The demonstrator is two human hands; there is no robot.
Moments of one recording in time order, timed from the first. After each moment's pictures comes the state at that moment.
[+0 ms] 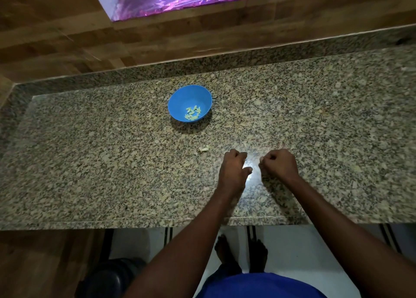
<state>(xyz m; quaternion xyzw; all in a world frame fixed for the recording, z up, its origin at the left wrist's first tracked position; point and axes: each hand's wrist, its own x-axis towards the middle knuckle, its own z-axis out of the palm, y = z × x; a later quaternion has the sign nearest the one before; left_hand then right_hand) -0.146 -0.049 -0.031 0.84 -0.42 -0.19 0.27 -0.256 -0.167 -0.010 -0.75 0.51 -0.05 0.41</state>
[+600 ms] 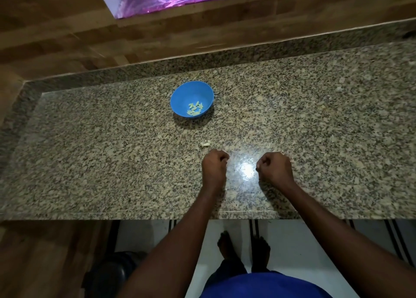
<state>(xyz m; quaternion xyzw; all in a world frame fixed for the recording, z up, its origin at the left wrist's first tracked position) -0.121 -0.013 -0.030 0.88 -0.29 -0.13 0.34 -0.261 -0.140 -0.016 -0.78 0.48 -0.05 0.40</state>
